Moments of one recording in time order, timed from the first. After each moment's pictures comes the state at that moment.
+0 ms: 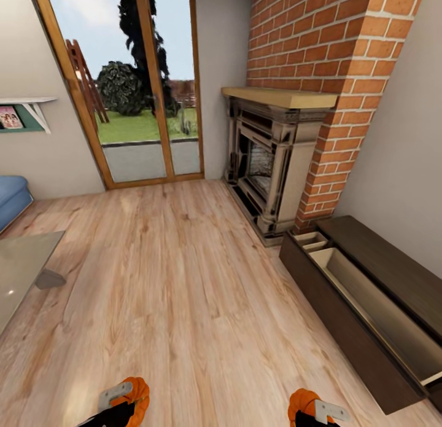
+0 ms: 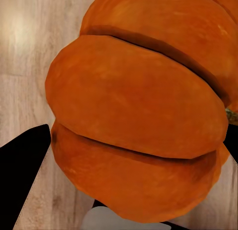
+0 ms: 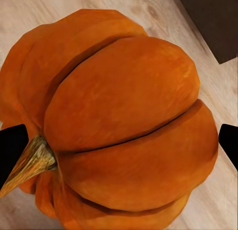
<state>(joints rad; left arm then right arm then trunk) -0.41 0.14 -0.30 -0.29 0.64 0.04 0.11 -0.43 -0.04 0.92 -0.19 -1.06 -0.24 -0.39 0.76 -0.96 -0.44</state>
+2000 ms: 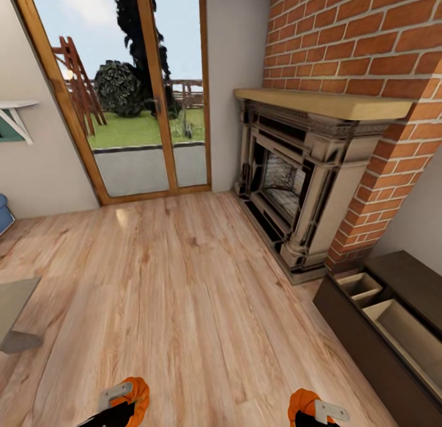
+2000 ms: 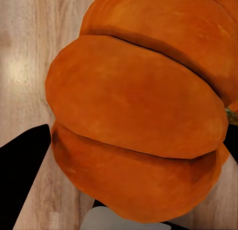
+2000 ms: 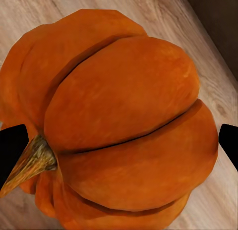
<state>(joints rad) -0.41 0.14 -0.30 -0.29 0.64 0.04 0.11 -0.43 -0.04 0.92 -0.19 -1.06 -0.24 -0.39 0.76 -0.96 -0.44</state>
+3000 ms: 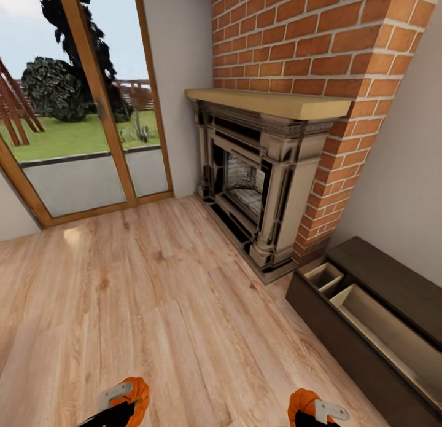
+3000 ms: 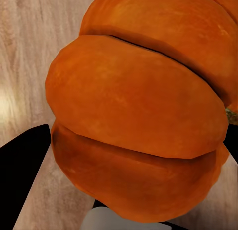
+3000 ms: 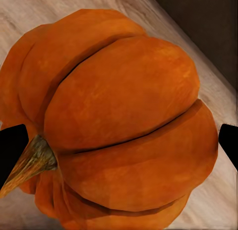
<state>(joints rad) -0.41 0.14 -0.30 -0.29 0.64 0.04 0.11 -0.43 -0.04 0.92 -0.19 -1.06 -0.24 -0.39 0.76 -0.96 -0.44</state>
